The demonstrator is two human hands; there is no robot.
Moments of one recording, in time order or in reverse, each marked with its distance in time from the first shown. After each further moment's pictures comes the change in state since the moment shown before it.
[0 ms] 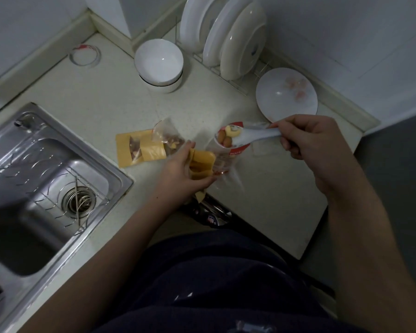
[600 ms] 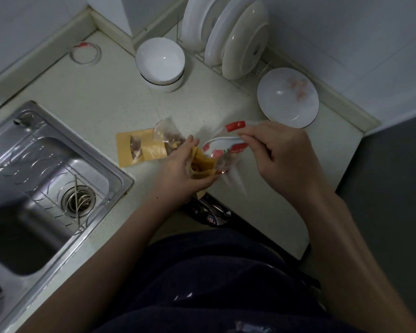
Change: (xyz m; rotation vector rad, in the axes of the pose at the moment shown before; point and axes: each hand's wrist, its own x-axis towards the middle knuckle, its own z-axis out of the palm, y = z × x) left_hand -0.003 0.013 -0.008 0.088 0.013 0.025; right_hand -0.017 -0.011 0.041 -0.644 0.044 -0.665
